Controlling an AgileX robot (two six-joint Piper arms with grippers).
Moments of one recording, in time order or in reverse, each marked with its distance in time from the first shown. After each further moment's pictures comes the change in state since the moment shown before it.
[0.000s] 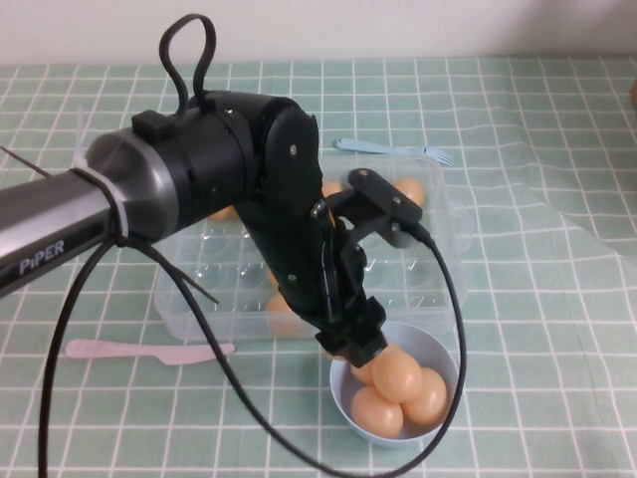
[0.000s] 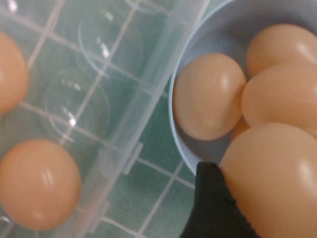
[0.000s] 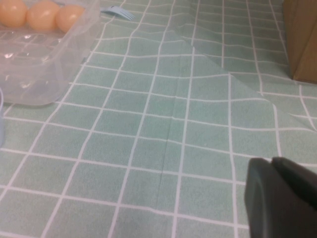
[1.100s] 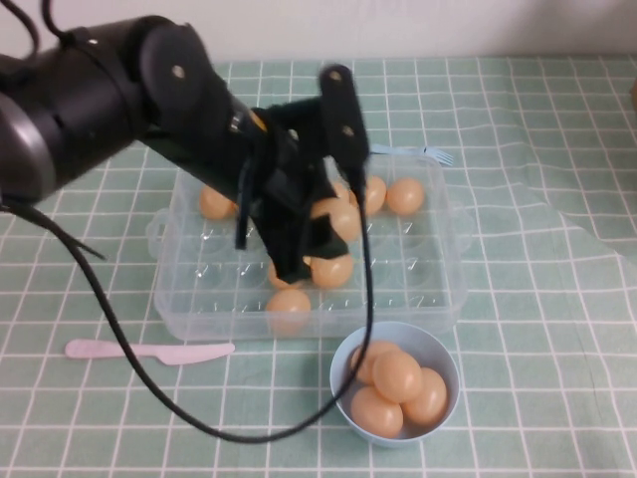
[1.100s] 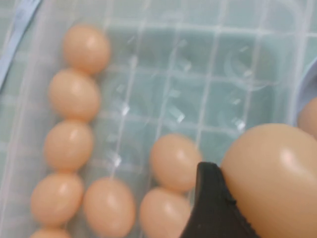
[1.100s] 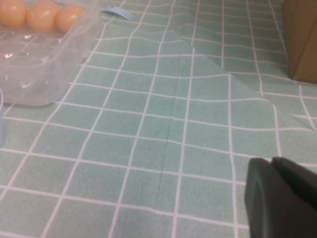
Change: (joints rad) right arm 0.000 0.000 0.000 0.000 0.000 0.000; left arm 0.149 -0.128 0.000 -0.090 -0.199 0.665
